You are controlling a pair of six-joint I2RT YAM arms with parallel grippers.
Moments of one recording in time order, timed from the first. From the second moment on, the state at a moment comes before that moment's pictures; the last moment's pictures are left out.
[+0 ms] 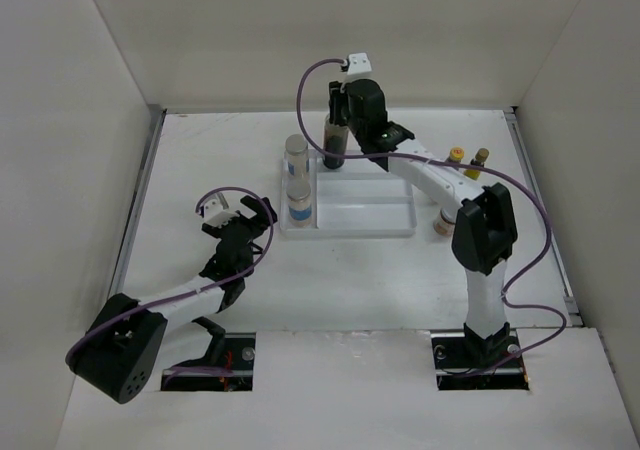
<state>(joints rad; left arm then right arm) -0.50 1.12 0.21 0.74 -0.63 -0.71 0.60 2.01 1.83 0.01 0.32 0.12</state>
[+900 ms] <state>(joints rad) -0.49 1.11 0.21 0.74 -0.61 -0.71 0.51 1.45 1.22 0.21 0.38 0.24</state>
